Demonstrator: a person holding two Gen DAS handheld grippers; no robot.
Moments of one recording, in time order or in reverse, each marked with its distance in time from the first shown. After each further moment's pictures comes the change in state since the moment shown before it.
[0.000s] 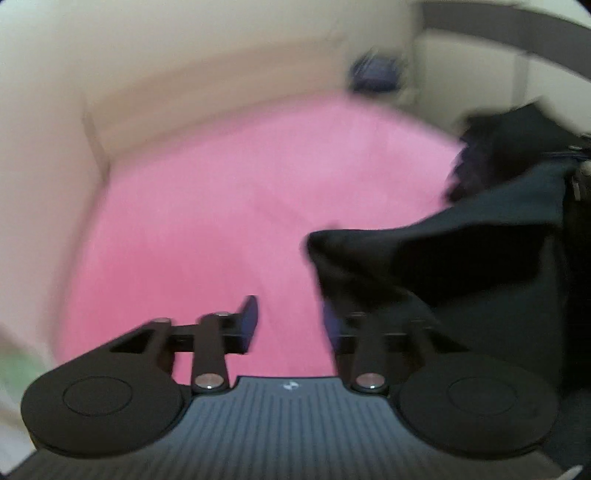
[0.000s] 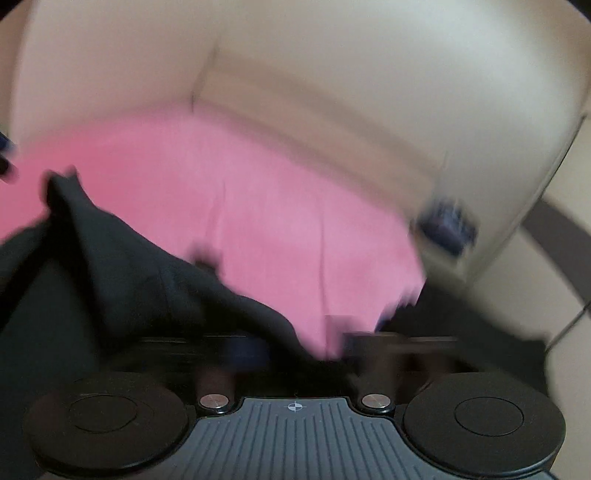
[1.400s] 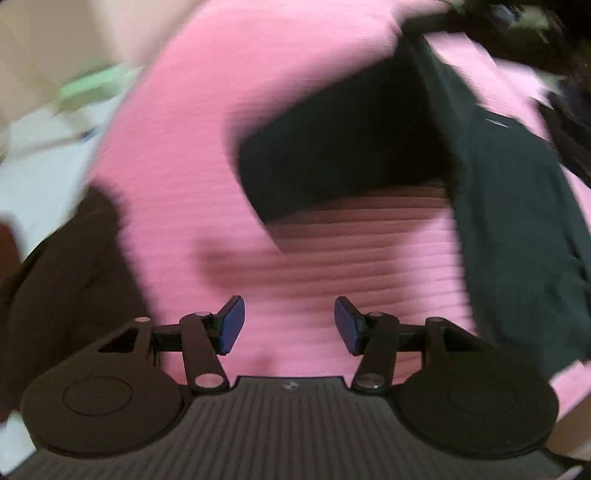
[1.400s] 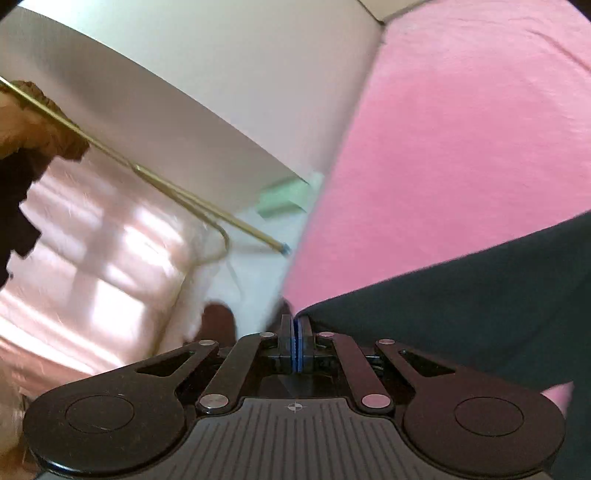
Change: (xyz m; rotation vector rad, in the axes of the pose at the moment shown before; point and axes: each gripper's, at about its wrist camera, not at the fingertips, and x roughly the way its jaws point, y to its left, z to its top) left arm -0.141 0.193 -0.314 -0.379 0.353 0.099; right arm -0.043 0.349 0.171 0.644 0.202 1.095
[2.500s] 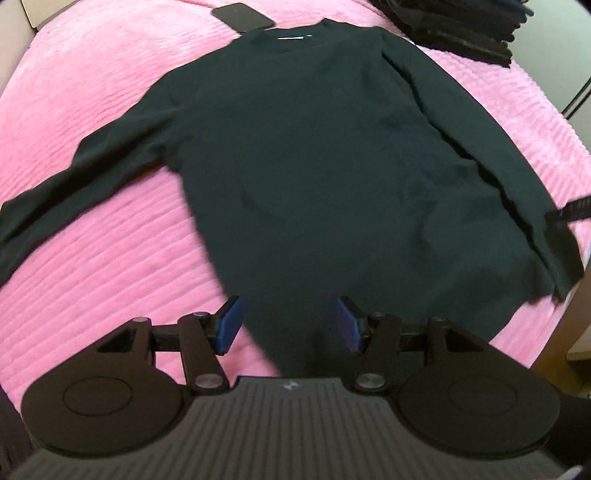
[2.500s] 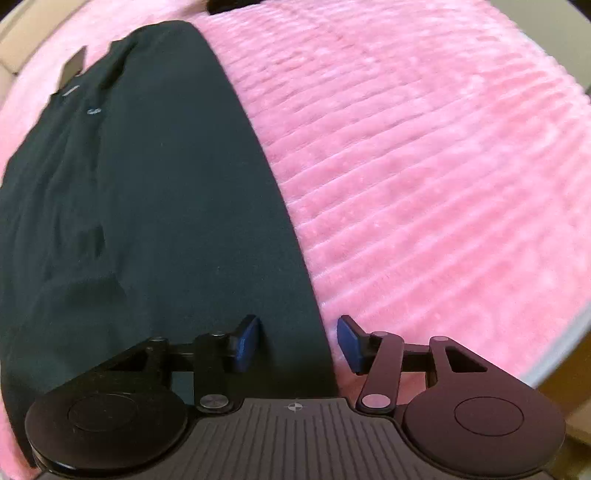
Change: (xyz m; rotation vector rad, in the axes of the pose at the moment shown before) left arm 0.044 -0.298 -0.001 0.487 0.078 -0.191; right arm -0.404 -0.349 -0.282 0.507 0.006 -0.896
